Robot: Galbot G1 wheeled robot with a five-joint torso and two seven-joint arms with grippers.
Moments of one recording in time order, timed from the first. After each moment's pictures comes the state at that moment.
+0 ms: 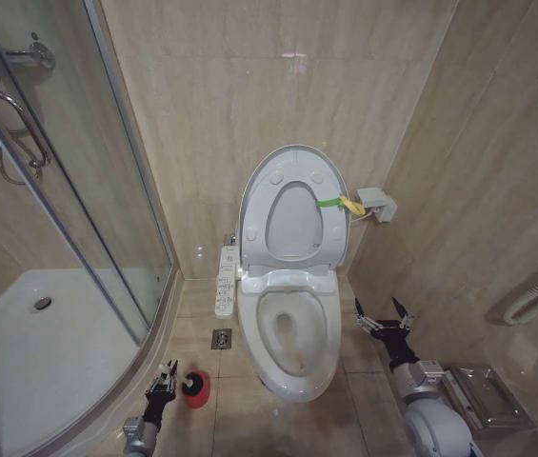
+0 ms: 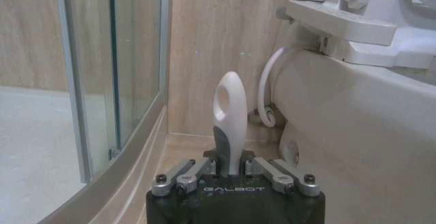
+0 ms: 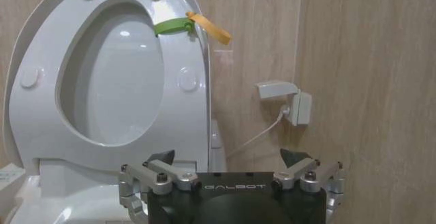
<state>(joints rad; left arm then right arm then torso) 1.03 -1.22 -0.12 -0.78 -0.63 -0.66 0.15 -1.43 1.20 0.59 1.83 0.33 0.17 0.10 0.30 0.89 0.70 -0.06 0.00</state>
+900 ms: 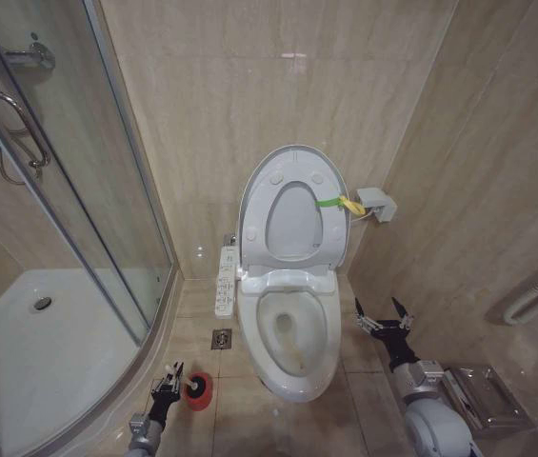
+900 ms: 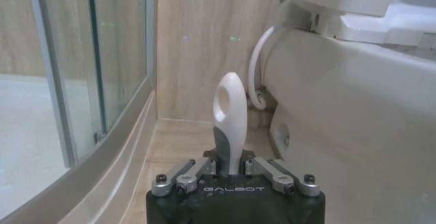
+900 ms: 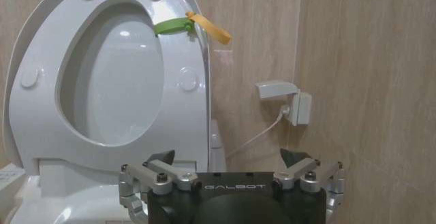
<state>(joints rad) 0.97 -1.25 -0.13 -0.66 -0.61 -0.65 0.23 -1.43 1.20 0.59 1.83 0.33 0.17 0.10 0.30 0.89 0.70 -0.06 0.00</state>
